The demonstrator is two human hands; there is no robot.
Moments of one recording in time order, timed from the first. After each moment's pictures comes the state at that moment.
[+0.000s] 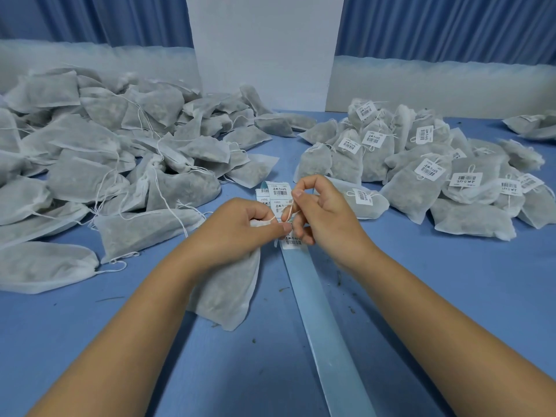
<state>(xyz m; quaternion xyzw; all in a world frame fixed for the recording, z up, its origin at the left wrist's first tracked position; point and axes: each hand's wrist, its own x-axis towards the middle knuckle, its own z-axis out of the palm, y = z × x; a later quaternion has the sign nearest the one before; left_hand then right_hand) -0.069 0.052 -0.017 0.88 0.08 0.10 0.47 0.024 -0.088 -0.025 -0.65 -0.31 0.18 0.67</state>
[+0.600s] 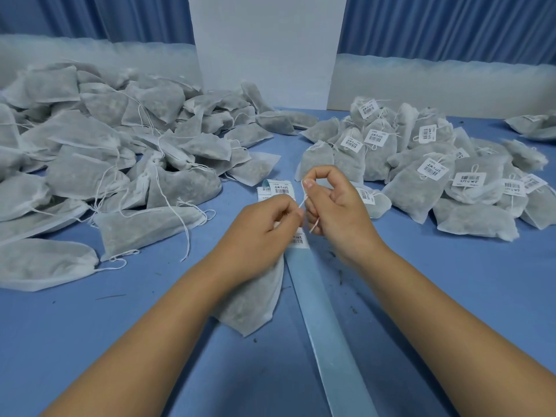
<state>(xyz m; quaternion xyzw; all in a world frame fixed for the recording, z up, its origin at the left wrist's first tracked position) -0.066 0.022 -0.025 0.87 0.04 0.20 0.45 0.029 -0.091 -0.022 -0.64 -0.30 0.15 0.69</state>
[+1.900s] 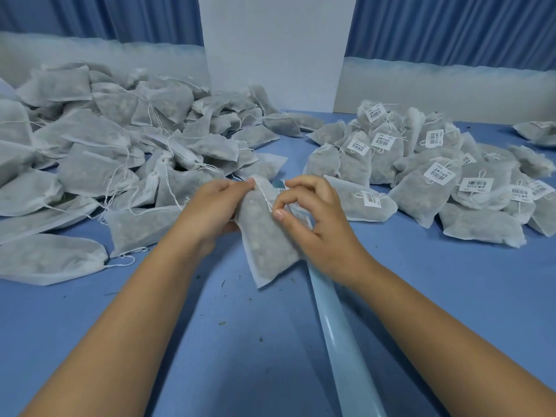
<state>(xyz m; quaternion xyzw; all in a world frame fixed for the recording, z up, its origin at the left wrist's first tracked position) -0.062 0.078 -0.015 0.67 0.26 0.18 0.67 0.007 -0.087 -0.030 -0.73 -0.47 -0.01 0.50</state>
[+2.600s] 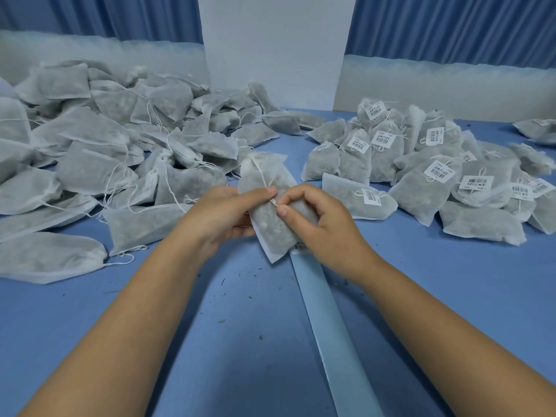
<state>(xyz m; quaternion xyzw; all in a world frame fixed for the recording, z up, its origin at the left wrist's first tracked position) -0.065 0.071 -0.015 0.68 0.21 0.10 0.70 0.014 -0.087 -0.031 -0.69 -0.45 0.06 0.56</state>
